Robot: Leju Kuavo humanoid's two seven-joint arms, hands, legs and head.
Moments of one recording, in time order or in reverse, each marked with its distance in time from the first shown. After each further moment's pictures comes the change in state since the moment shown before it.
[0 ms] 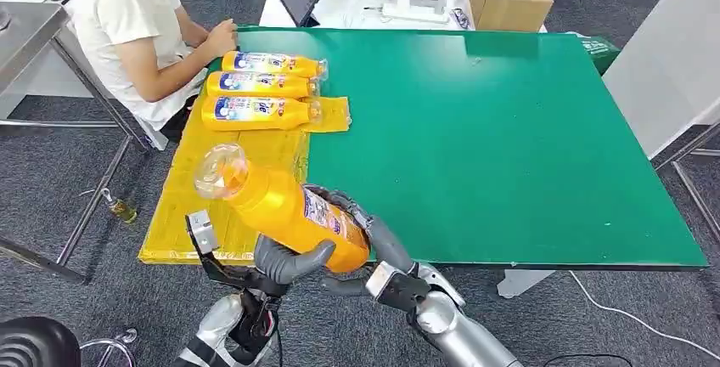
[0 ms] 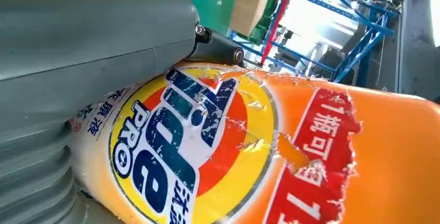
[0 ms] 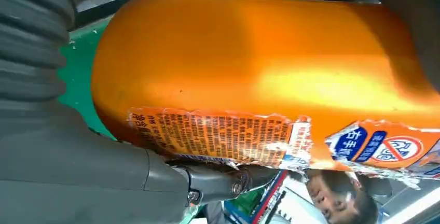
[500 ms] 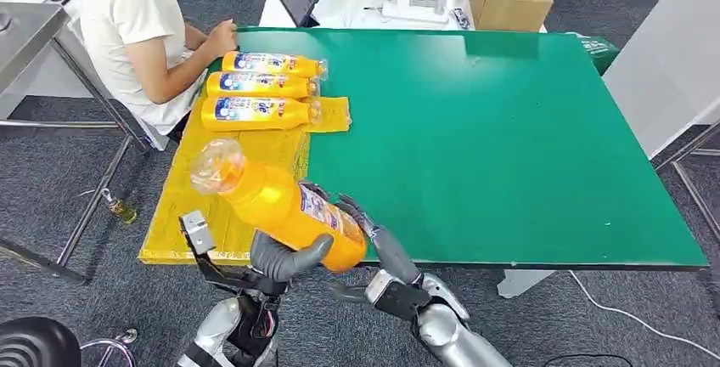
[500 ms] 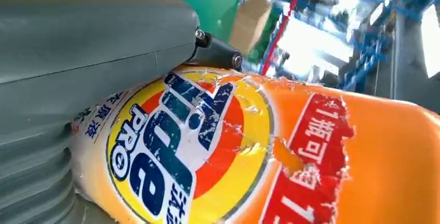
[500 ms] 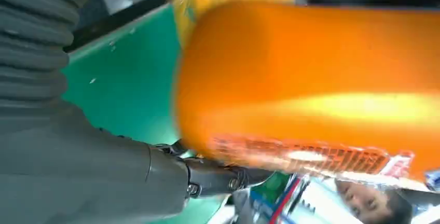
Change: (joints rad) left arm 0.027 -0.012 0.027 -0.063 -0.030 0.177 0.016; right arm 0.071 0.009 -0.073 0.008 0.061 -0.137 0.005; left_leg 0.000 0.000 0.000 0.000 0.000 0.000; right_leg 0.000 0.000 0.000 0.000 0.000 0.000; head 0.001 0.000
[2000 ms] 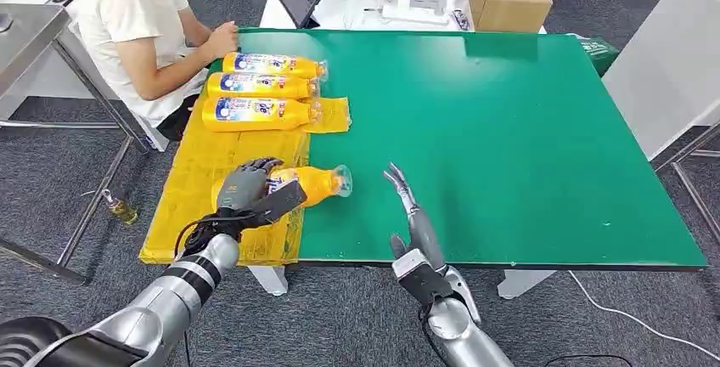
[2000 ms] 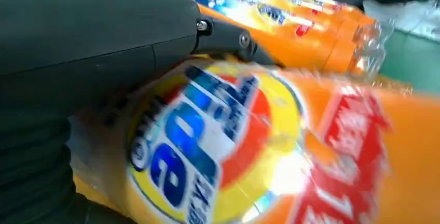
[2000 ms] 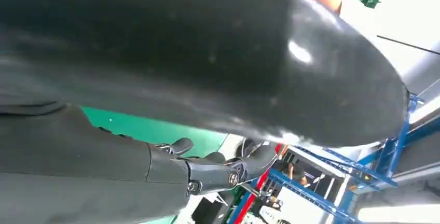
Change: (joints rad) left arm -0.514 0.063 0.159 0.903 -1.292 0.358 0.286; right arm 0.031 0.039 -0.135 -0.074 -0.011 -0.131 0.000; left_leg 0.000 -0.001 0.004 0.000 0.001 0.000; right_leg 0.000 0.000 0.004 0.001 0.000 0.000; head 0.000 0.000
